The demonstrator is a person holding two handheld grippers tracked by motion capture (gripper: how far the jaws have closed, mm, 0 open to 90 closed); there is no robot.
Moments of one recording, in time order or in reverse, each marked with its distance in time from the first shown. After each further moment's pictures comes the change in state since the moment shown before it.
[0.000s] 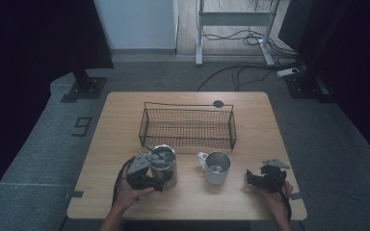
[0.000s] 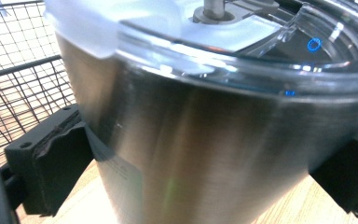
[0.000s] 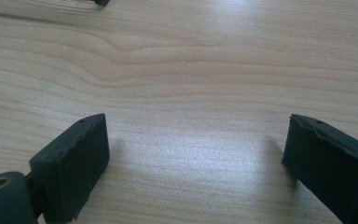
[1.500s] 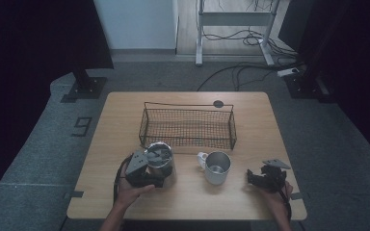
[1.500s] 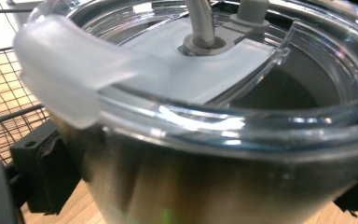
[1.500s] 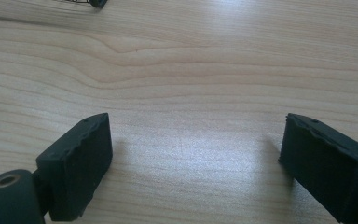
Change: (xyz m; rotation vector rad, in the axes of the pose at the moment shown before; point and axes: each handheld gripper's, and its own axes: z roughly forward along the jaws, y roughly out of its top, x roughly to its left) left arm -0.002 0.012 -0.008 -0.078 0.047 0.017; right arm -0.001 0.000 -0.001 -0.005 -0.008 0.010
